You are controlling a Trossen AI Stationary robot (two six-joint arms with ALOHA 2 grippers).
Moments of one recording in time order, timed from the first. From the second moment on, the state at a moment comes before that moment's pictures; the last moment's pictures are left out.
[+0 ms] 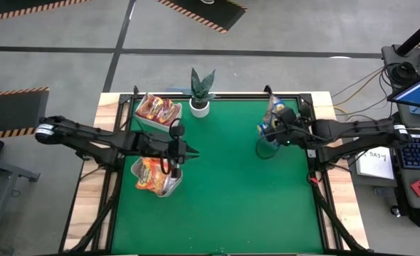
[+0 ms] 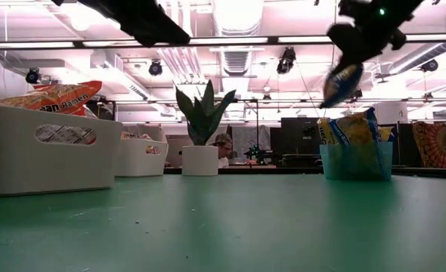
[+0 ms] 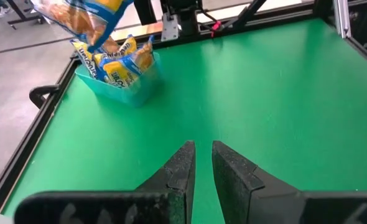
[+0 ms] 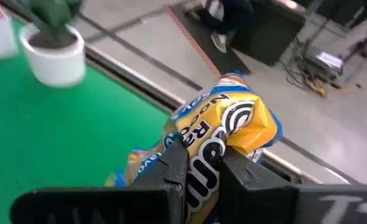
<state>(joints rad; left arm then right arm) -0.11 1.19 0.83 -0.10 -0.17 0.12 0.00 1.01 0.89 -0.84 0.94 0.59</state>
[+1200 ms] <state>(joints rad) -0.11 1.21 0.83 -0.09 -0.17 0.12 -0.04 1.44 0.78 -0.88 0.89 0.64</state>
